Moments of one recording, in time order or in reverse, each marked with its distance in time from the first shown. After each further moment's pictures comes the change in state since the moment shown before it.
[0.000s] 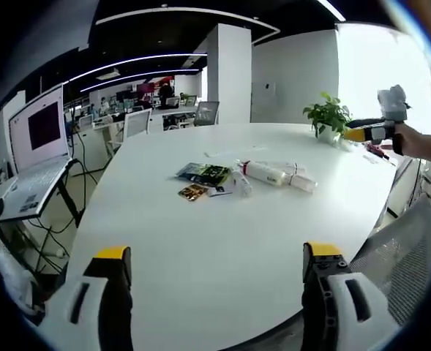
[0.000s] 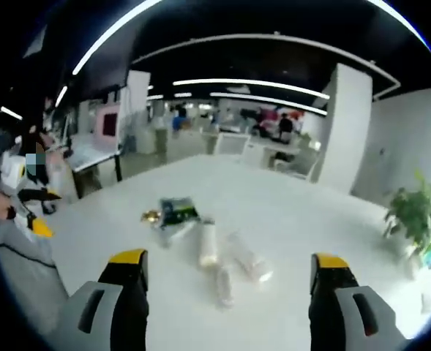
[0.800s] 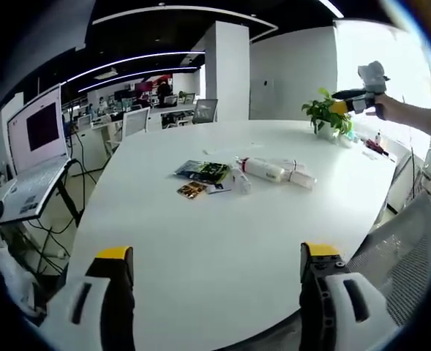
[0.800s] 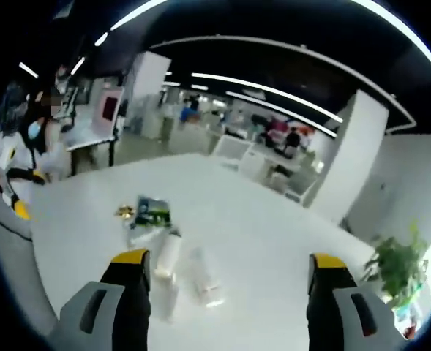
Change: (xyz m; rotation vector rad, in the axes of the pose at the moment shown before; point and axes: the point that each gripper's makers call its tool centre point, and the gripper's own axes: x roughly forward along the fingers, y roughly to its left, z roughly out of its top) left arm 0.000 -0.003 -0.003 0.014 0.015 -0.005; right arm 0.031 -0.062 0.054 -0.218 0.010 -0.008
